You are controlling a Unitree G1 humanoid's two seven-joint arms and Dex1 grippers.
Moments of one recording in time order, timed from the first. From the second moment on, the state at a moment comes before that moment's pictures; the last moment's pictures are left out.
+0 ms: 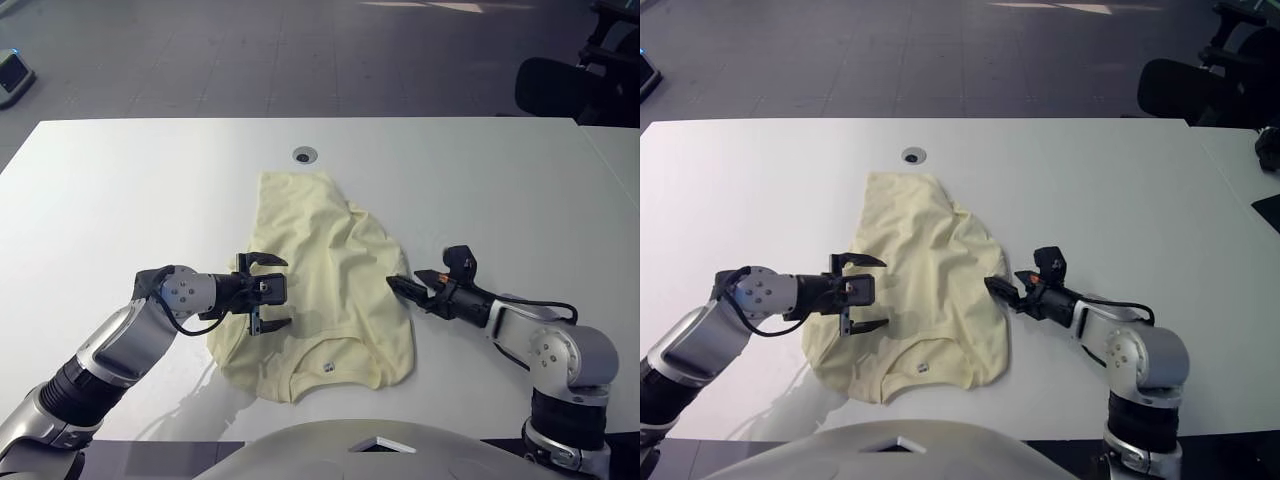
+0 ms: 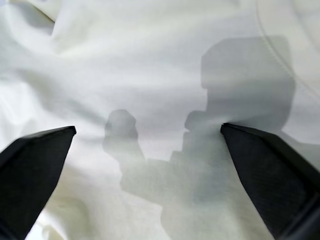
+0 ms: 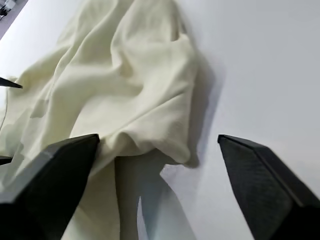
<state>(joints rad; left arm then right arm) -0.11 0.87 -0.42 -0.45 0.08 0.41 -0.93 0.03 -0.32 -0.19 -0.49 0.49 1.23 0.50</state>
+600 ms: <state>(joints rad) -0.12 0.87 -0.43 -0.46 0.09 0.42 -0.94 0.01 -0.36 -0.10 -0.43 0.47 1.13 0.46</state>
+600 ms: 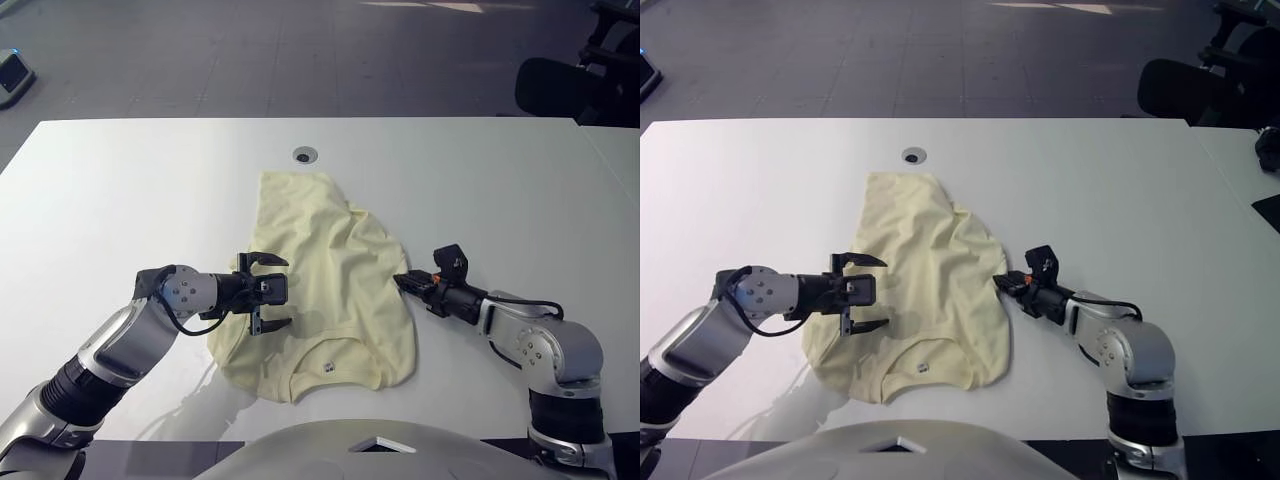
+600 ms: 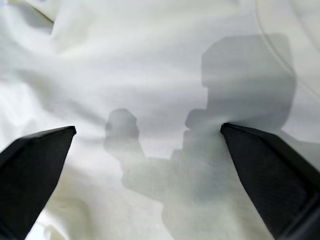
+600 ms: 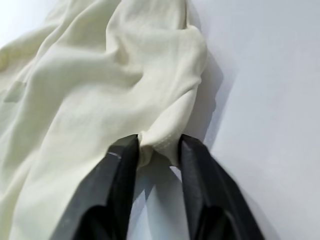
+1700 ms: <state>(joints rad) -0.10 0.83 -0.43 -0.49 0.10 0.48 -0.89 -0.25 -0.23 0.05 -0.50 0.60 1.33 0.32</state>
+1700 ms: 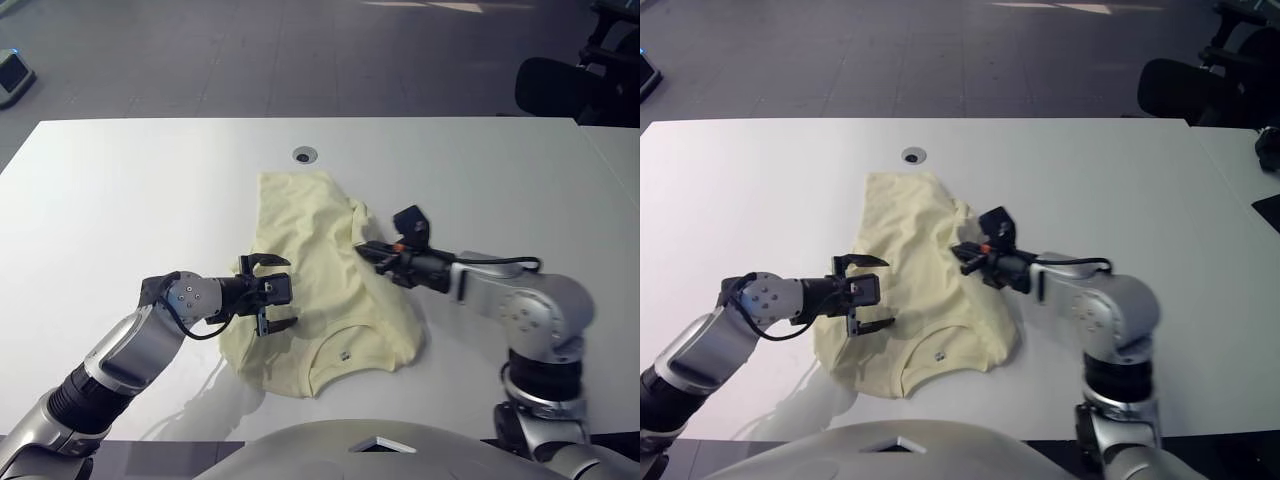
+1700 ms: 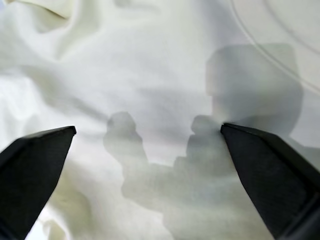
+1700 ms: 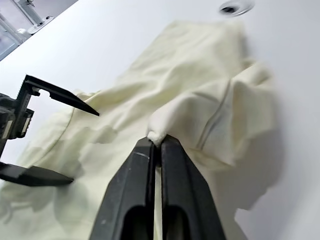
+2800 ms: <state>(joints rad) -0.11 0.83 -0.44 -0.48 0.10 0.47 -0.90 -0.13 -0.82 0.30 -0.62 0.34 0.92 0.59</state>
